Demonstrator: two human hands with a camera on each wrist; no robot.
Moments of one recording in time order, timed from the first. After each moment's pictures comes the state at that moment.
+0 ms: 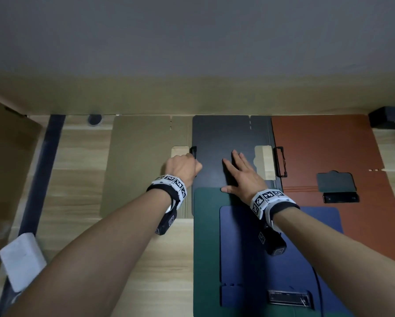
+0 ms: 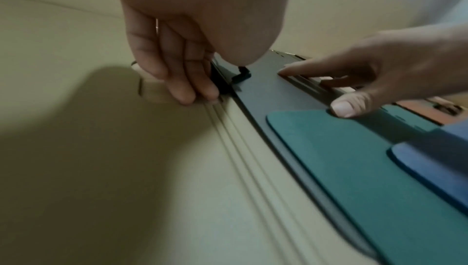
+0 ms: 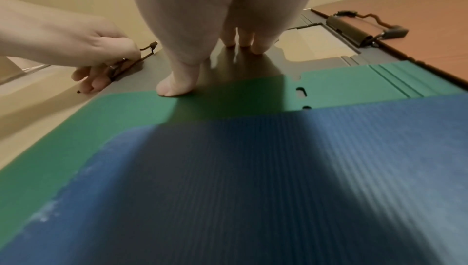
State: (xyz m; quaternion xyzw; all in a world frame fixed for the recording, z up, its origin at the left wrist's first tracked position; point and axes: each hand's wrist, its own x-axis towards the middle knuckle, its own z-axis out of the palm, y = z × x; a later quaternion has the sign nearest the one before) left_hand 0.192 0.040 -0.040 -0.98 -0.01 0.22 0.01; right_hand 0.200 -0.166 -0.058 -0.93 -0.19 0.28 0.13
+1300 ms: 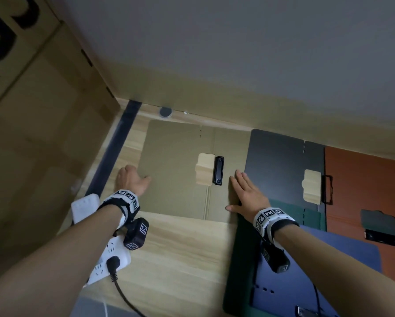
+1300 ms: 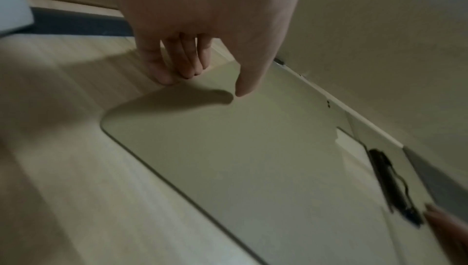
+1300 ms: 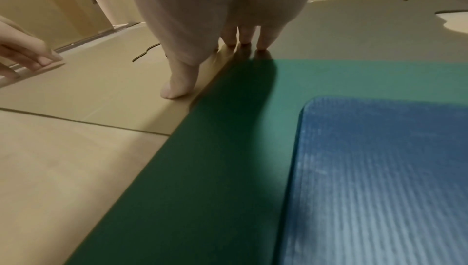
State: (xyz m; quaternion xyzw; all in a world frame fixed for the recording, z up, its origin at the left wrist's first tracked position) left_hand 0.035 0.286 -0.054 -0.85 -0.47 0.13 -0.22; right_hand 0.146 -0.053 -0.052 -0.90 -0.30 0.30 0.03
